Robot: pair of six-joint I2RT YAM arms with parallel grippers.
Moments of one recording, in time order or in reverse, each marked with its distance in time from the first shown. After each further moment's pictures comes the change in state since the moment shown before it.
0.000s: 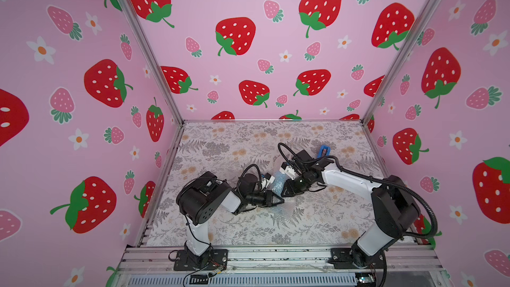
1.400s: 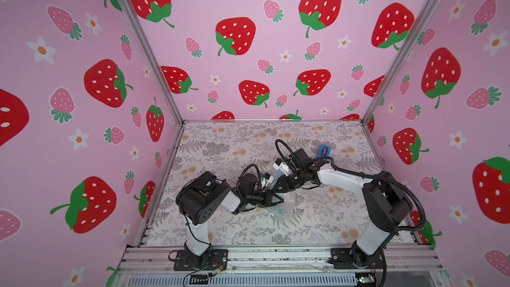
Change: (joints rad) left arm 0.006 -0.002 0.002 -0.016 -0.003 -0.026; right arm 0.016 0.067 -0.003 0.237 -0.151 0.057
